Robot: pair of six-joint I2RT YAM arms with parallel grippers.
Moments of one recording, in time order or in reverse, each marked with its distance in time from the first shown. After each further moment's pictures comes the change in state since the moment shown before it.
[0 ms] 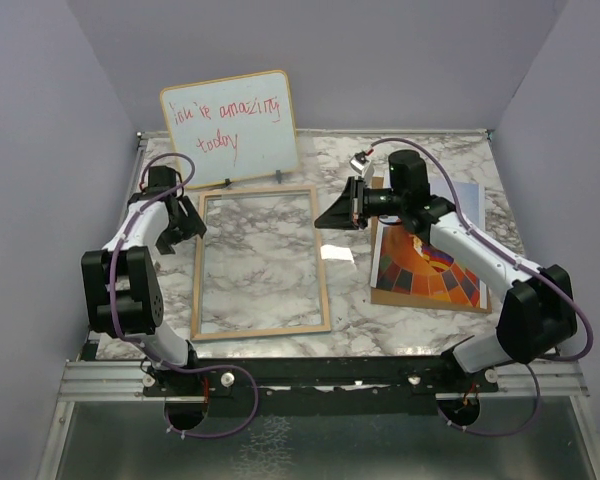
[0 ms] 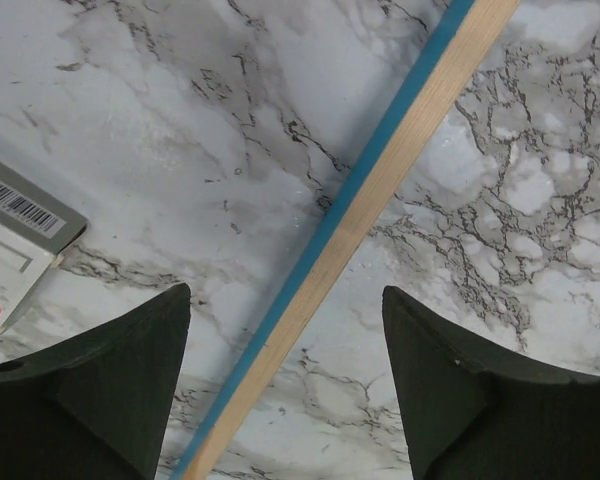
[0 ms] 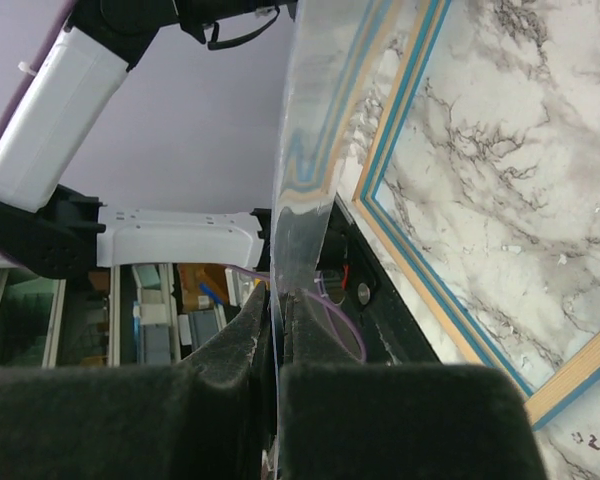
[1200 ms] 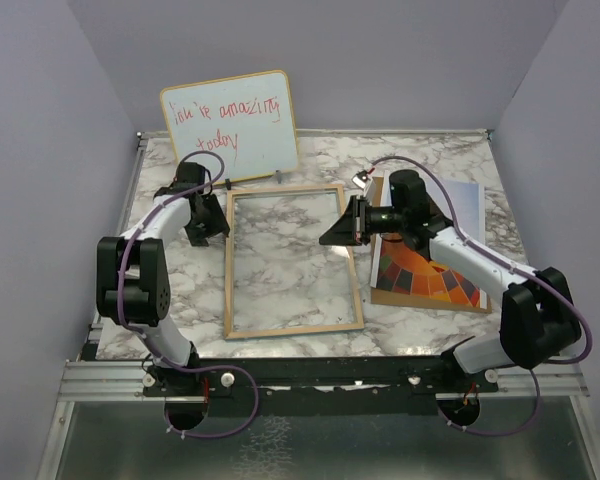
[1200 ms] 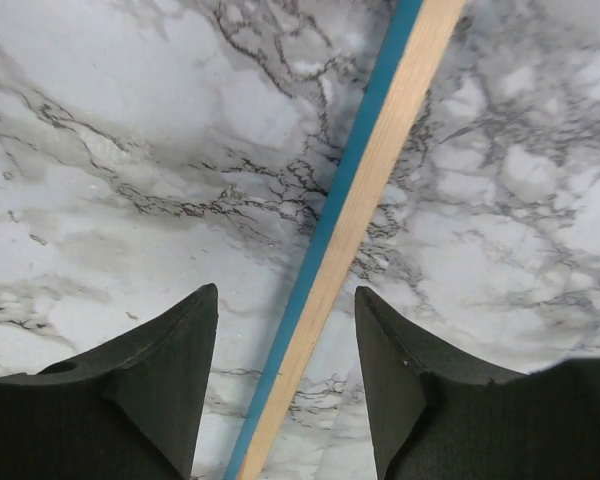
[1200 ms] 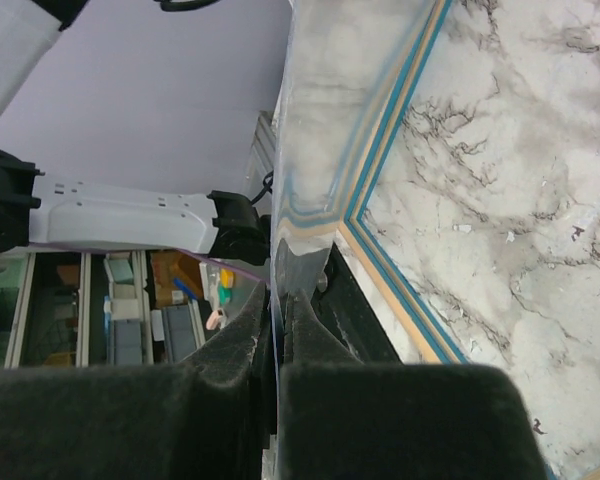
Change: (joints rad) left arm -0.158 0.085 0.001 0.056 0.134 -0.025; right arm -0.001 -0.023 -0.152 0.081 0.010 -0.085
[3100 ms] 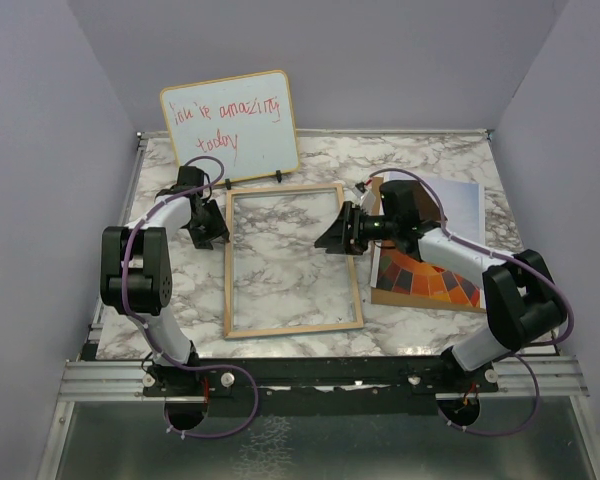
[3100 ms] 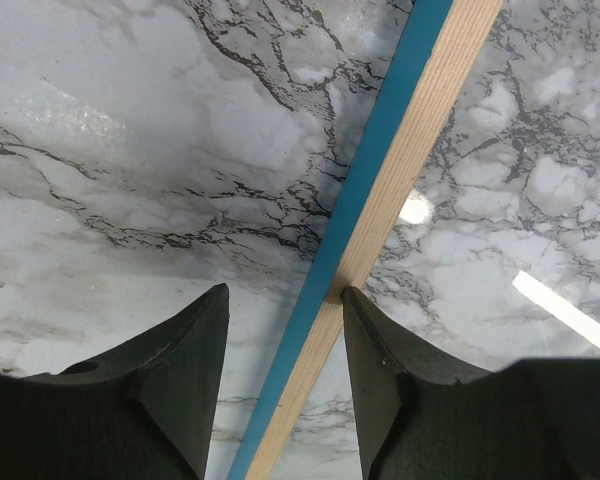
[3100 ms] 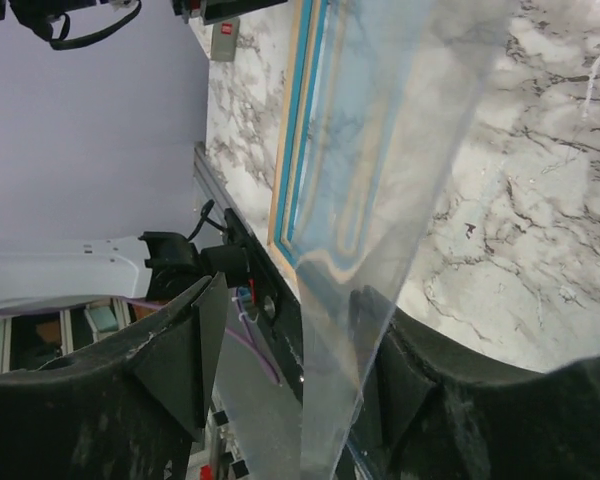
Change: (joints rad) left arm 0.024 0.068 0.012 0.038 0.058 0.012; right arm 0.000 0.111 -0.086 0.096 0.115 0.006
